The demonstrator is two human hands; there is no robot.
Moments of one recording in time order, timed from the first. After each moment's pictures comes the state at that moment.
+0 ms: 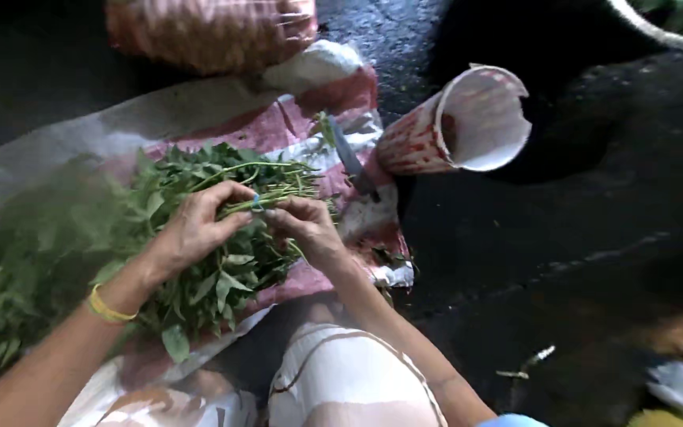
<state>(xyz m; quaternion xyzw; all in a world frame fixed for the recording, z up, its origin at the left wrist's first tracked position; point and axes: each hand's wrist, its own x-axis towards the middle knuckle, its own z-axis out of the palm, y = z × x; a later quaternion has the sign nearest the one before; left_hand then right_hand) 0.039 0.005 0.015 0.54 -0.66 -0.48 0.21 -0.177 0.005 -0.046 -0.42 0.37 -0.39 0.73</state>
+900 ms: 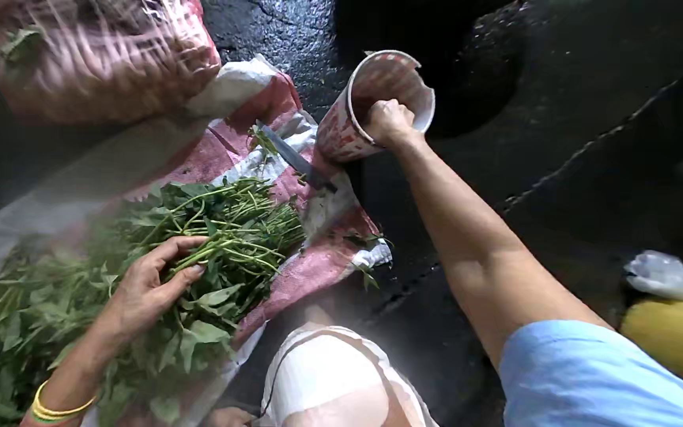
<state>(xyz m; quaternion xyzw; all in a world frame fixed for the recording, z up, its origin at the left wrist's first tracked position) 0.045 0.006 0.010 0.54 -0.64 -0.53 0.15 -0.404 -0.169 -0.073 -0.52 0.82 0.12 0.21</state>
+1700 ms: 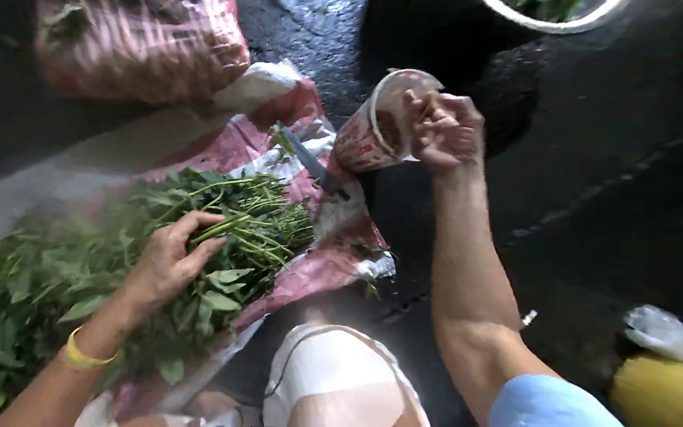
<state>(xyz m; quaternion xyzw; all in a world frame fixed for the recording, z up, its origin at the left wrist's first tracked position) 0.039 0.012 0.010 0.52 -0.71 -0.42 0.23 -0.415 -0.121 -0.033 -0.18 0.43 -0.60 0.65</state>
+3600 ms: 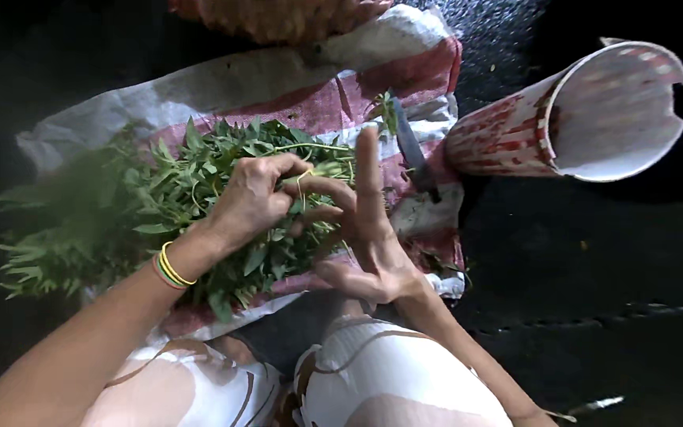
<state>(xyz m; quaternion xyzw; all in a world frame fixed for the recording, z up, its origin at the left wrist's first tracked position) 0.038 -0.001 0.017 0.57 -0.70 -0.35 0.23 -0.172 0.007 -0.013 -0.62 0.19 -0.36 0.67</state>
